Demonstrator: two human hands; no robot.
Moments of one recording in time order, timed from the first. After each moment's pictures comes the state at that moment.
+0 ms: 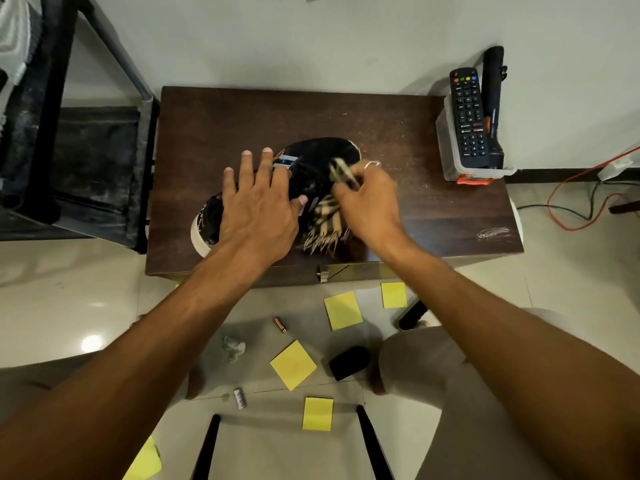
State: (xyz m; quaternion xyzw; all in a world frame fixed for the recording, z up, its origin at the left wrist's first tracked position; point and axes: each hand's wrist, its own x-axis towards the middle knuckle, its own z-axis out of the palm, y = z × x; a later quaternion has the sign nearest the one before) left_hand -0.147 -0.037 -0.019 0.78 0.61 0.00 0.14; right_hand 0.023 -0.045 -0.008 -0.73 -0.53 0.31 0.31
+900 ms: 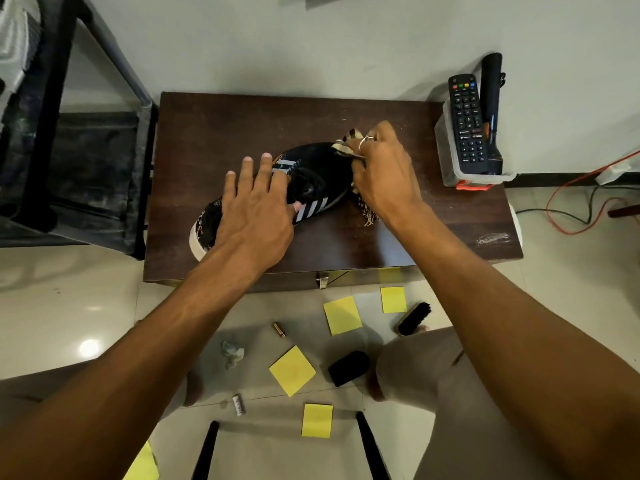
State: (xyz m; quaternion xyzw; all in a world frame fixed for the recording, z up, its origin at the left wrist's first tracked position) left_hand -0.150 -0.035 -0.020 0.78 0.61 0.01 0.13; right_hand 0.052 0.000 -0.007 -0.70 -0.70 0.08 0.14
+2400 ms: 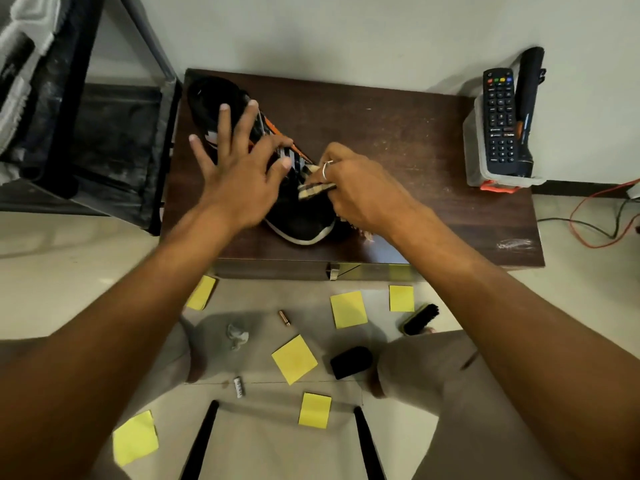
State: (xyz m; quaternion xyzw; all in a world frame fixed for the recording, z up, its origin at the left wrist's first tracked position) left_hand -0.186 -0.007 -0.032 0.72 0.65 0.14 0.22; right_hand 0.012 -0.017 0.004 -0.52 -0.83 0.19 0.00
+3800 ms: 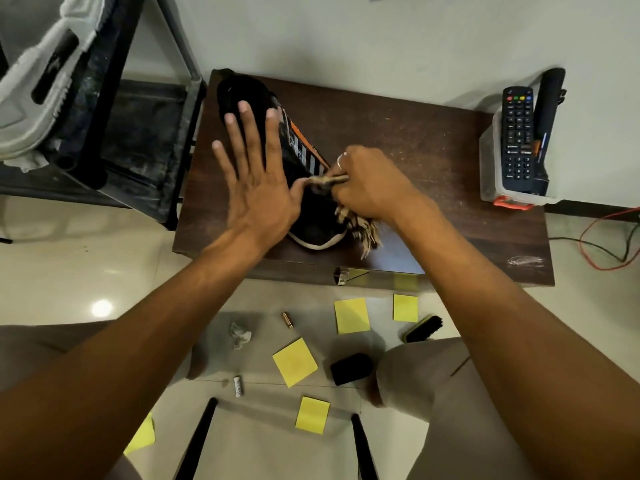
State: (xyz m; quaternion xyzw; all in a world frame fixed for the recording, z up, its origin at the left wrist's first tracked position) left_hand -0.177 -0.026 -0.057 0.71 0.68 0.15 0.07; right_hand -0.006 0.006 0.006 -0.60 -0.76 0.27 0.02
